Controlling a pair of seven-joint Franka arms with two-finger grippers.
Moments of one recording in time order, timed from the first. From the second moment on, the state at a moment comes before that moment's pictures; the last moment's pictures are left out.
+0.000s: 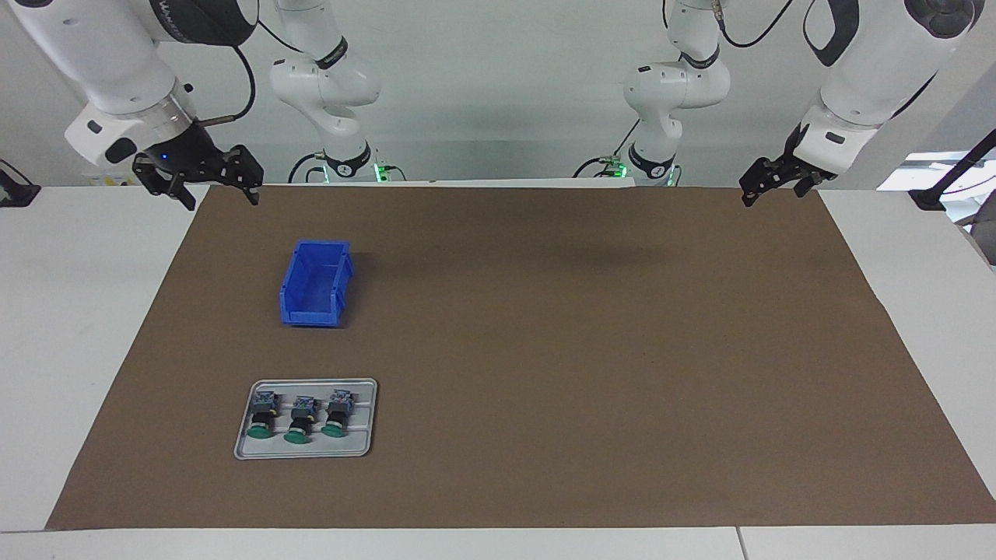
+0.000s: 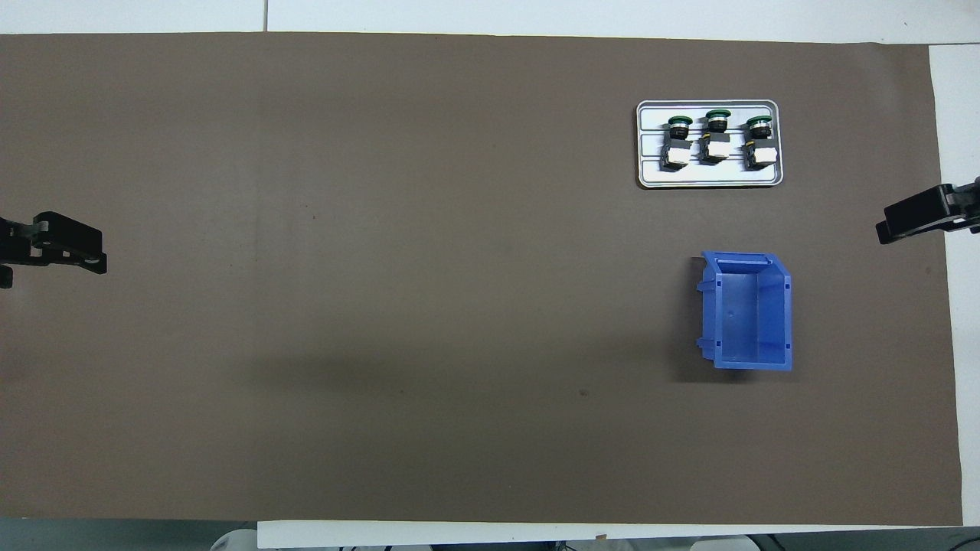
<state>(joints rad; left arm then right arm) -0.02 -0.10 -0.09 -1.71 0.03 1.45 -0.17 -0.04 0.01 -0.01 -1.54 -0.01 1.47 -0.14</state>
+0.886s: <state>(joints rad) -0.02 -0.10 -0.09 -1.71 0.03 1.45 -0.17 0.08 0.51 0.01 -1.44 0.04 2.04 -0.06</state>
